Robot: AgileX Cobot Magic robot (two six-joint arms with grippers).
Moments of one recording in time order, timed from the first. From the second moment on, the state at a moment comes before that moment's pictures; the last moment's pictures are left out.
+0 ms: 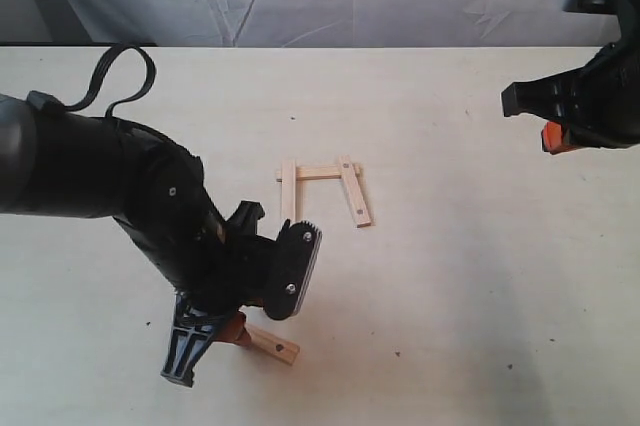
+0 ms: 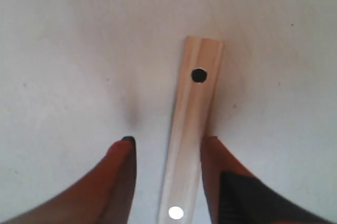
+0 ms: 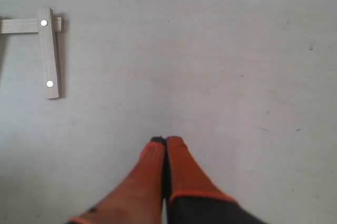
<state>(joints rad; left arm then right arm) -0.60 1.76 -0.86 -0.25 0.57 1.30 0.22 1.36 -0.93 0.11 0.74 0.10</state>
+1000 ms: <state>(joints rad) -0.60 1.76 -1.15 -0.23 0.61 1.07 0.22 1.36 -0.96 0.11 0.74 0.09</state>
